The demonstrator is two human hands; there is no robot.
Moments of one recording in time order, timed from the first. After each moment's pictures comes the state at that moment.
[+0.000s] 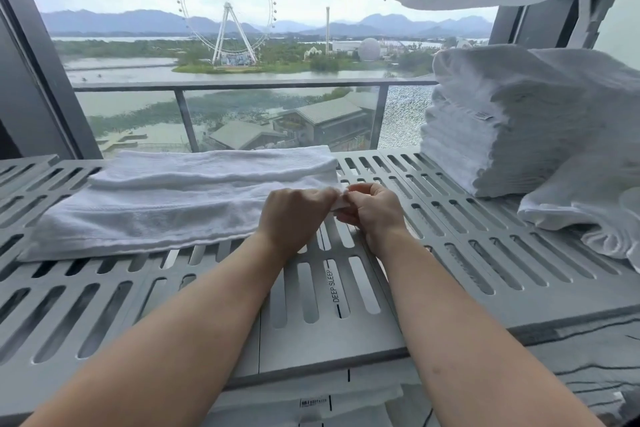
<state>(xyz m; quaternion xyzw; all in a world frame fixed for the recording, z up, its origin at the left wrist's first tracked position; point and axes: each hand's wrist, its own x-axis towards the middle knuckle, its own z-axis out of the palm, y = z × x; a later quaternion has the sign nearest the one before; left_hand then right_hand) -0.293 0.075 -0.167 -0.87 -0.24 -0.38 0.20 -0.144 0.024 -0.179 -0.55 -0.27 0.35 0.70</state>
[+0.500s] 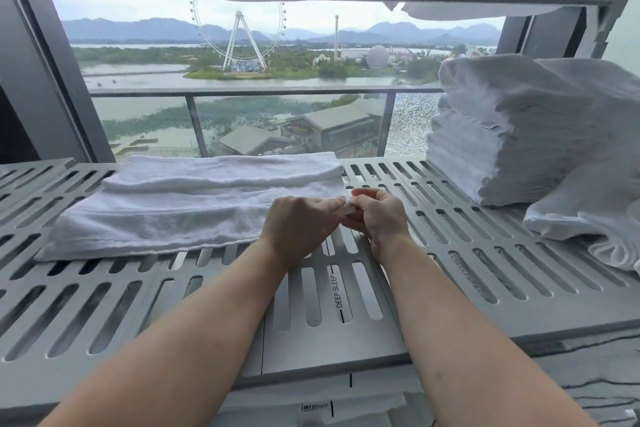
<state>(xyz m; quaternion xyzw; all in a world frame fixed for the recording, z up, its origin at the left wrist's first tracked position) -0.296 0.074 -0.171 -0.86 -0.19 -0.43 0.18 -0.144 0.023 -0.175 -0.53 -0.25 0.36 0.72</state>
